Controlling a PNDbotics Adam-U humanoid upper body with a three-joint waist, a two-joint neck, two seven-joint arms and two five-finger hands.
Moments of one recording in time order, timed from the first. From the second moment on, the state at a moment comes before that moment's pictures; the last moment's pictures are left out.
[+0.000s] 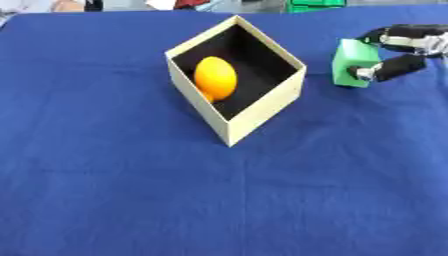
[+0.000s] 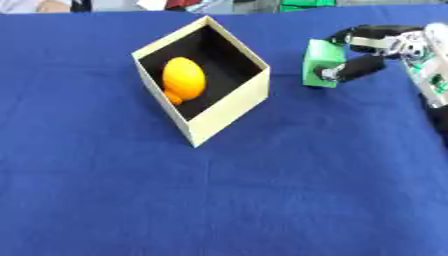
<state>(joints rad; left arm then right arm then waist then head) -0.13 0.40 0.22 -1.98 -0.16 -0.12 0.67 -1.01 -0.64 0.27 -1.00 0.73 -0.18 0.61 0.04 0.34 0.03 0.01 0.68</state>
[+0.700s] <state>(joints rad) -0.13 0.40 0.23 -1.98 -0.16 -0.12 0.67 -1.07 -0.61 0.25 -1.09 0.76 -0.12 0.54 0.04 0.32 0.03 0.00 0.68</state>
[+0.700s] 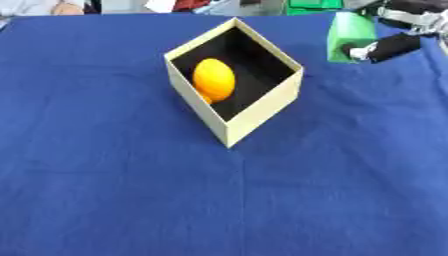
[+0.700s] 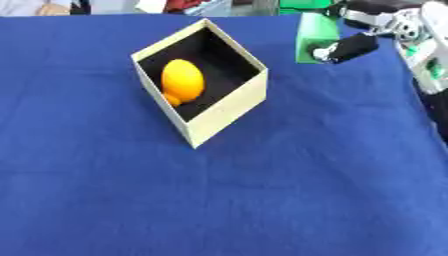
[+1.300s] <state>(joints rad) -0.13 0.40 0.23 -1.98 -0.16 -0.12 0.67 -1.18 -0.49 0.27 -1.12 0.78 -0.11 0.55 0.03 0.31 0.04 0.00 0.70</state>
